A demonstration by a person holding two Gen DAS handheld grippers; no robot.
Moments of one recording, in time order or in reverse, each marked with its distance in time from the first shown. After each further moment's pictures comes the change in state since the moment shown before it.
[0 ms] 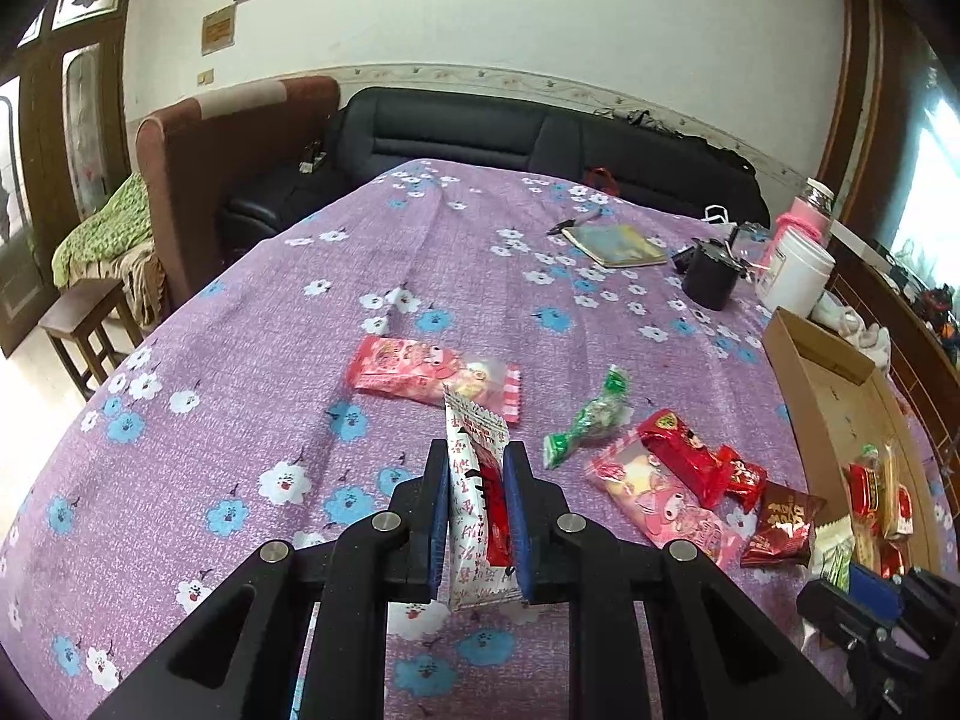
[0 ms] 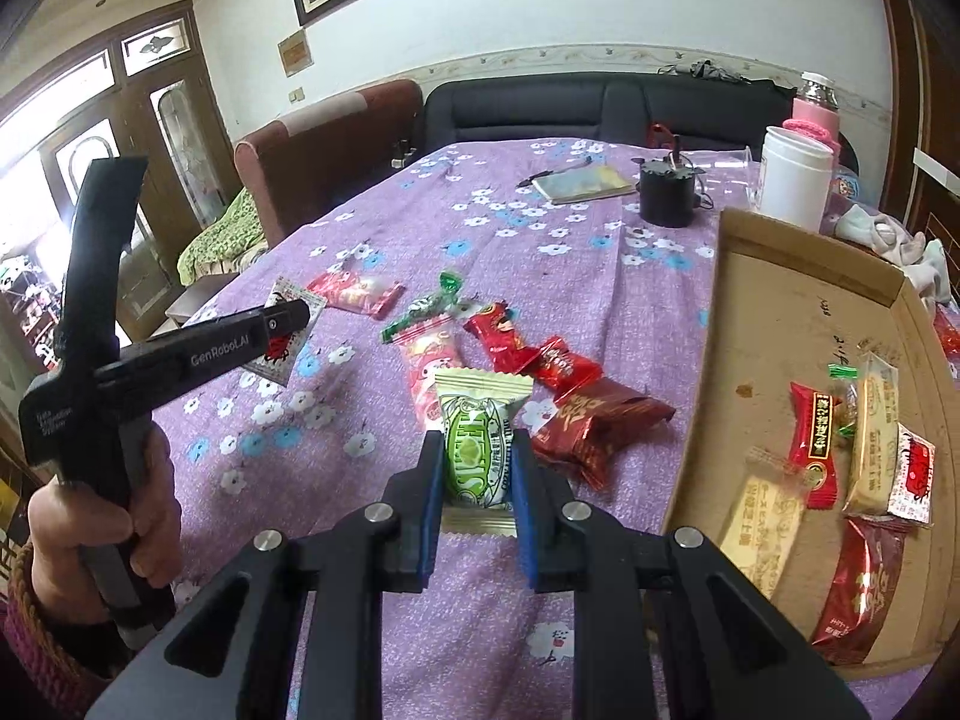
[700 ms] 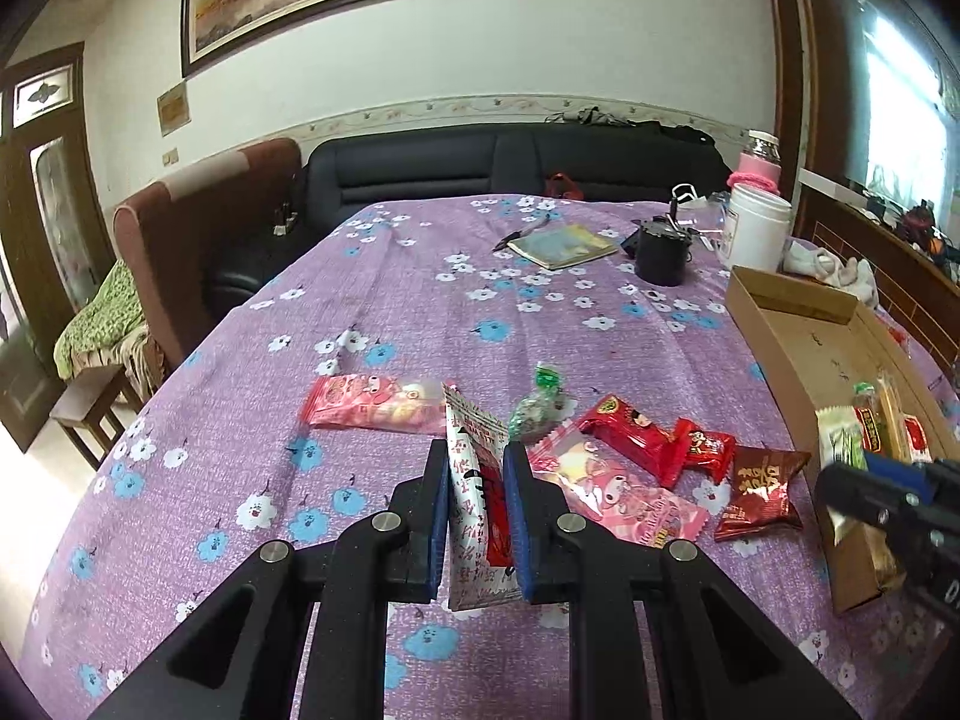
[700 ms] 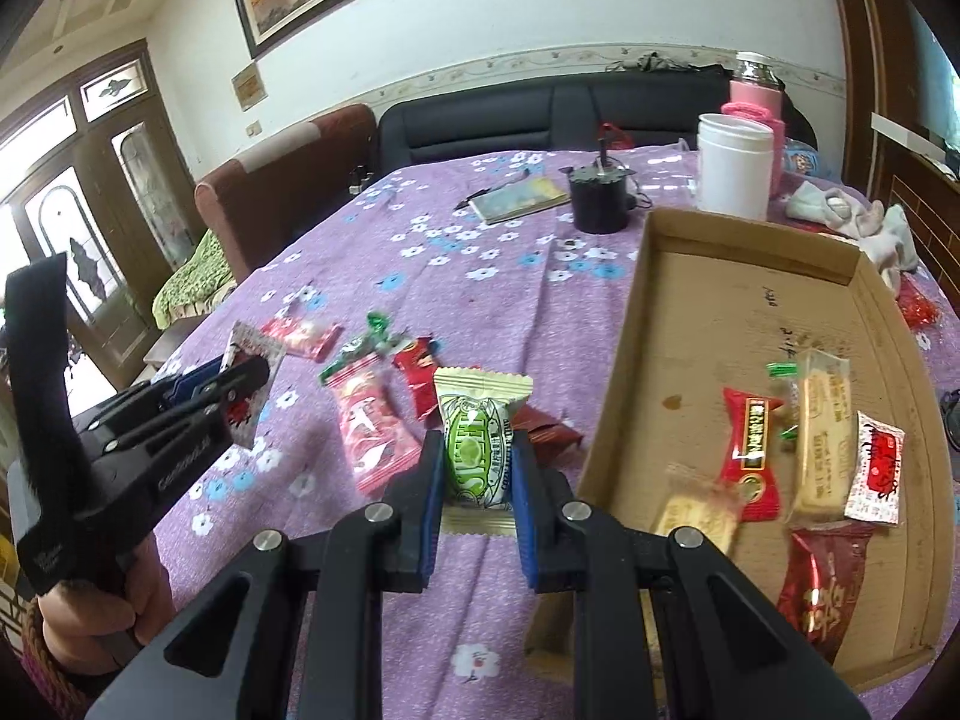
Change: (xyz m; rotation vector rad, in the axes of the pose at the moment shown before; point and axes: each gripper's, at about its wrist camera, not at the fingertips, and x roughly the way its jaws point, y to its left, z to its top) left arm -0.015 -0.047 -0.013 0.184 -0.079 0.026; right arm -0.007 -0.040 0.011 0.110 -0.033 -0.050
